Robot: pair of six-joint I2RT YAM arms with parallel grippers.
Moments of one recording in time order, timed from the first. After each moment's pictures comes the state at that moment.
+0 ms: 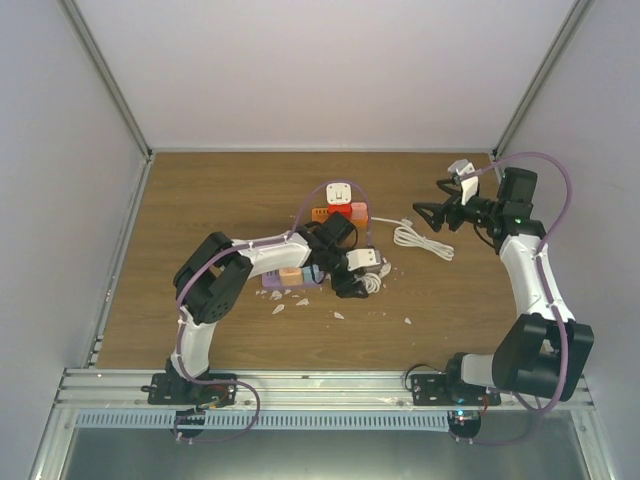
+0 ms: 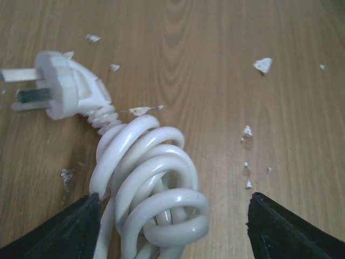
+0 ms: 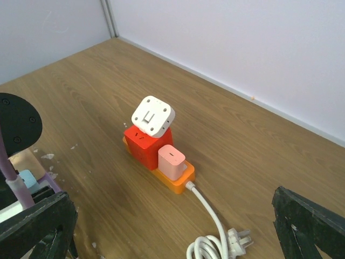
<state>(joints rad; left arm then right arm) -0.80 2.02 1.35 -0.39 0.56 0.50 -0.19 1.32 1.06 -0.34 -0.93 -0.45</state>
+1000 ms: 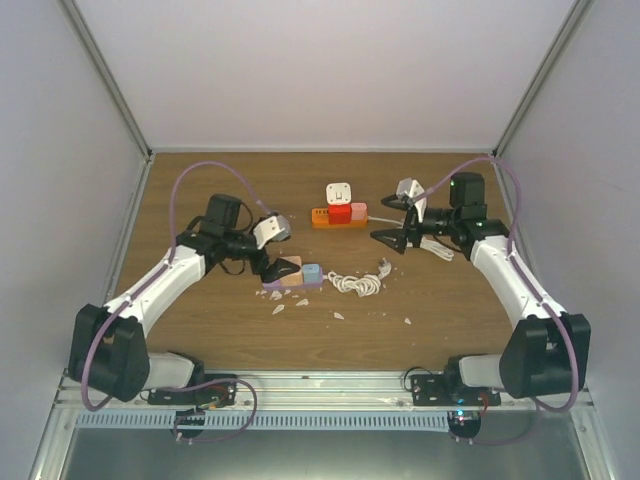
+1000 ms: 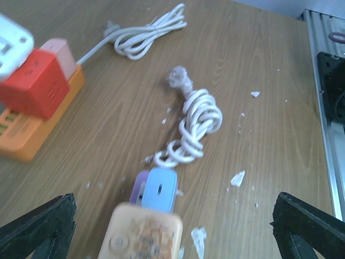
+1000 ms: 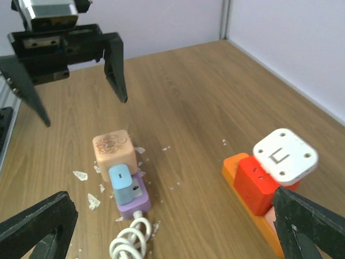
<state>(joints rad) -0.35 1.34 0.94 -0.43 0.81 0.54 0.09 1.33 1.02 -0.35 -1.05 -0.57</state>
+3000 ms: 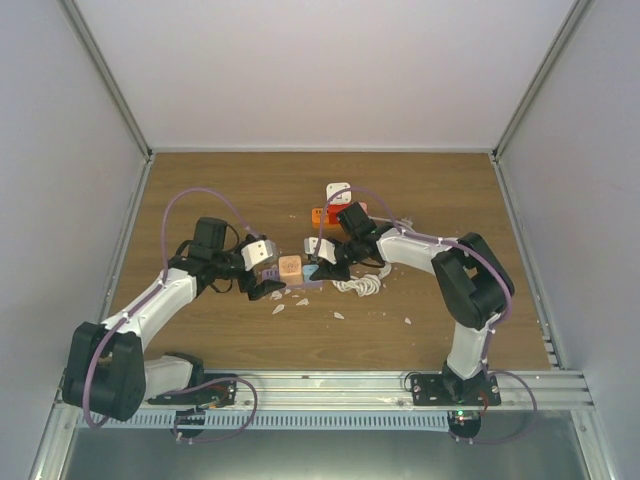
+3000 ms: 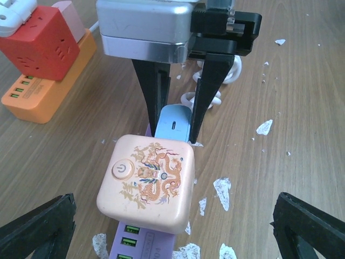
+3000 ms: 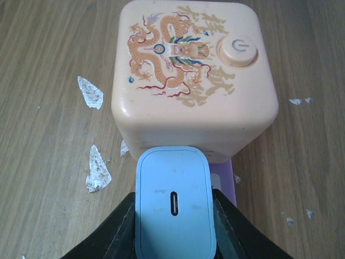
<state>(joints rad) -0.23 1.21 0.67 -0.31 0.79 0.73 0.62 1.86 1.13 -0.32 -0.67 -0.84</state>
